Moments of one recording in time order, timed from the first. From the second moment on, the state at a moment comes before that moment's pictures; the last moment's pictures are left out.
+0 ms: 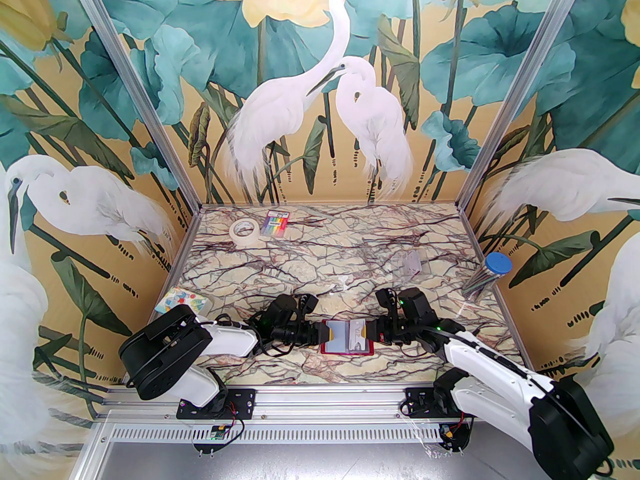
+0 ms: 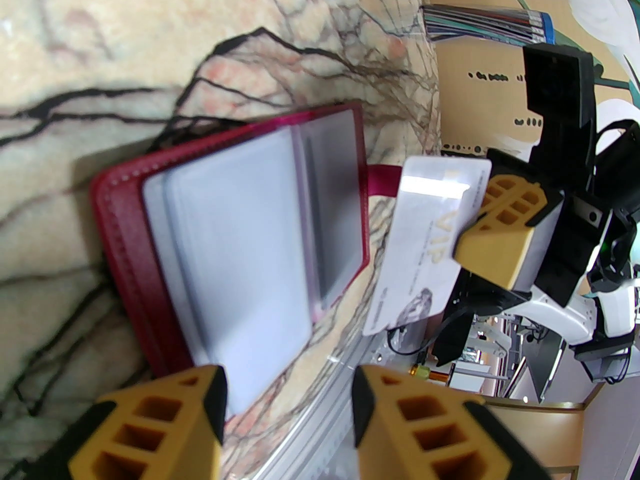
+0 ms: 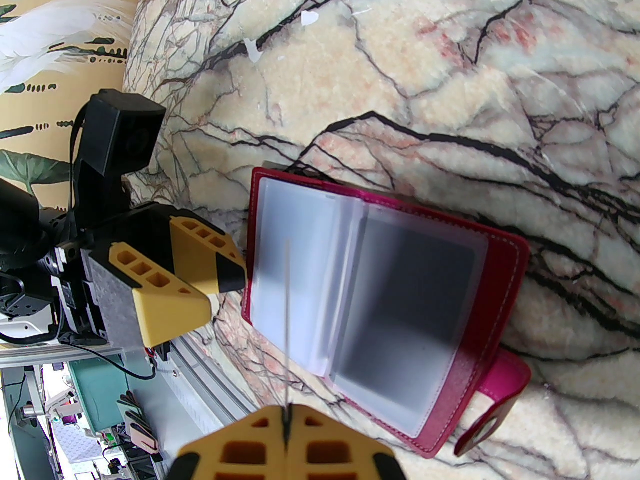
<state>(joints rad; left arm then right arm) -0.78 1.53 0.38 0.48 0.61 -0.97 0.49 1.01 0.36 -0.23 -0.68 0.70</state>
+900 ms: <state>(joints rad) -0.79 1.53 0.47 0.27 0.54 -0.97 0.48 1.12 0.36 -0.20 -0.69 0.69</state>
